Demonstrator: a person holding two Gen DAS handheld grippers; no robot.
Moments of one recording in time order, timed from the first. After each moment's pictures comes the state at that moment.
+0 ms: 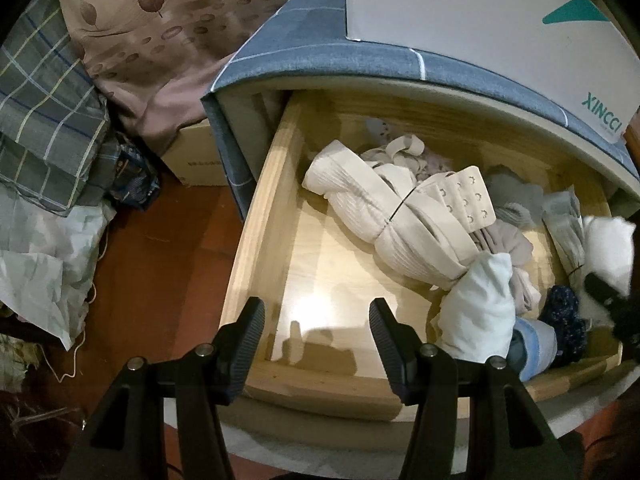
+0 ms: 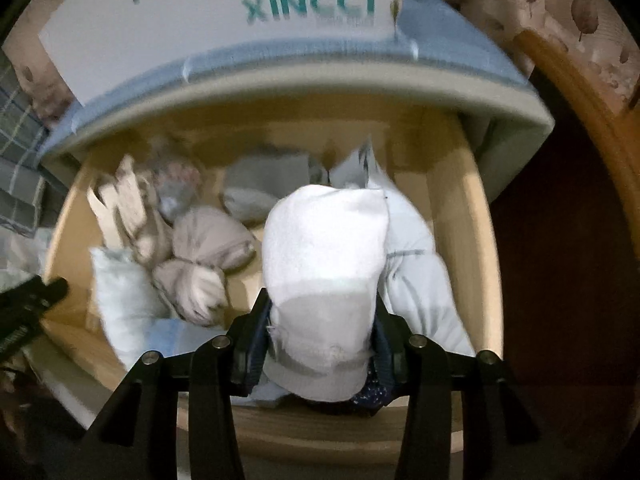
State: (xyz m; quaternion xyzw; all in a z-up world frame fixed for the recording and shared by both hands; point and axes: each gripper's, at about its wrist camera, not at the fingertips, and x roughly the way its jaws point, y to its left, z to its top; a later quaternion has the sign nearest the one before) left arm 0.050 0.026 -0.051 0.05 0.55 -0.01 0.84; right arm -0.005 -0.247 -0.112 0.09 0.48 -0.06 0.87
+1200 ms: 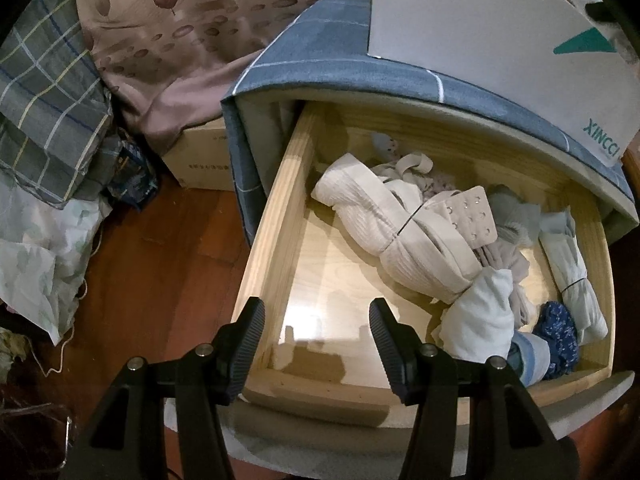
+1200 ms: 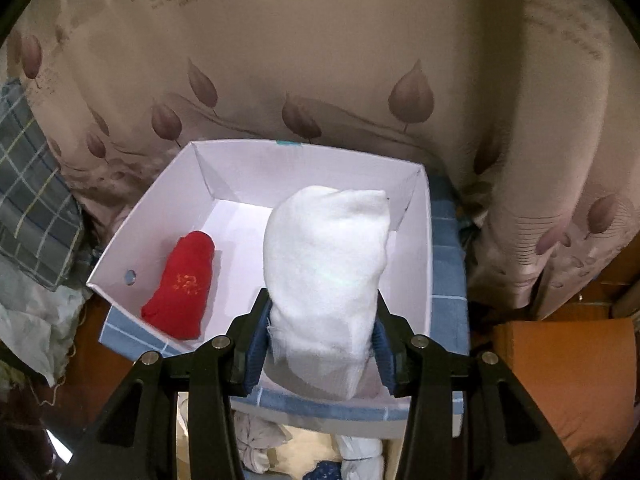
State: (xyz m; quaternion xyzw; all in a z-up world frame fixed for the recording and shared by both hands) left arm 0.050 0.040 -0.048 0.02 0.53 -0.02 0.85; right arm 0.118 -0.255 0.102 0.03 0.39 -0.03 0.92
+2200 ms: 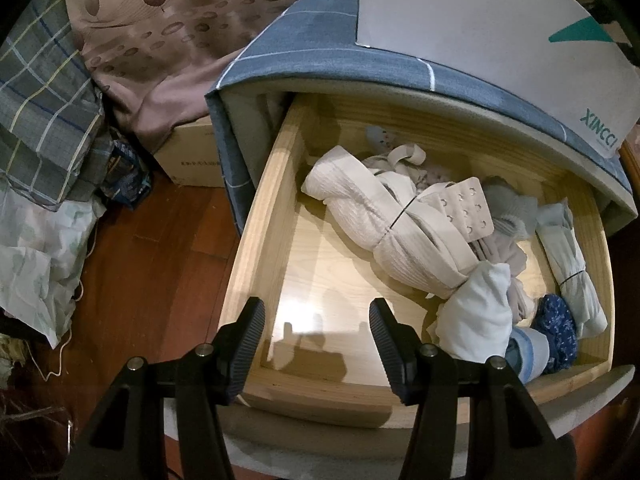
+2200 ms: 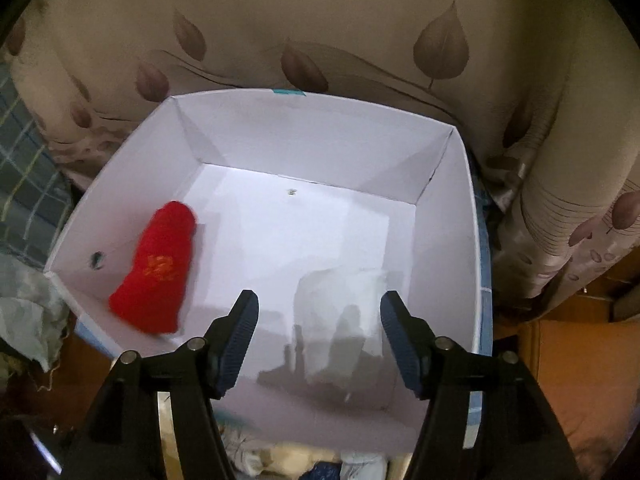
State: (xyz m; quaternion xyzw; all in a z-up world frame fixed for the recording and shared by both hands) left arm 0.052 0.037 -0.054 0.03 0.54 -0.03 0.84; right arm 0.147 -0.251 0.066 0.02 0.44 -0.02 0.90
